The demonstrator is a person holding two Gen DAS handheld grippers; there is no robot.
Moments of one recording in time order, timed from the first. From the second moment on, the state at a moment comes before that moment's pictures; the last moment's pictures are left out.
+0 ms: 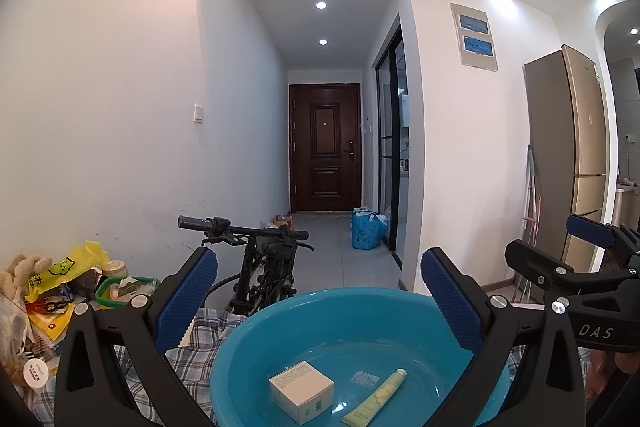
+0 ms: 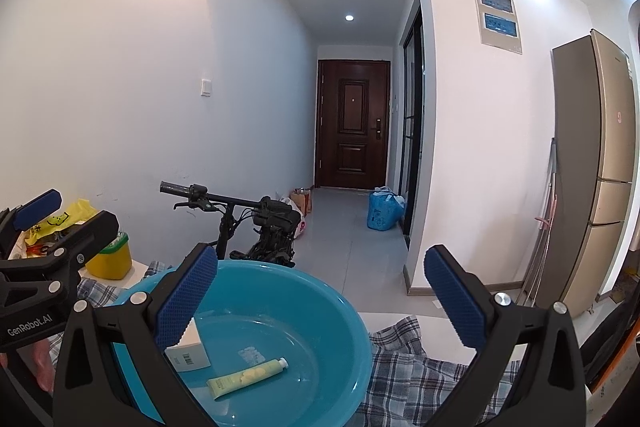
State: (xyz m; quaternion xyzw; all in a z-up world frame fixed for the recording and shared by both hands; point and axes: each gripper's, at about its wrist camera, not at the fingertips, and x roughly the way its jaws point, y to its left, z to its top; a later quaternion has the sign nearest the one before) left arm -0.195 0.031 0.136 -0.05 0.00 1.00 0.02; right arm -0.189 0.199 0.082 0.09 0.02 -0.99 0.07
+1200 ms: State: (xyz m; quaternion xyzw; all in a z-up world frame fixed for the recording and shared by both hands) left arm -0.132 0.052 0.164 -0.05 0.00 1.00 0.04; right arm -0.123 0.216 0.097 0.07 0.05 -0.99 0.06
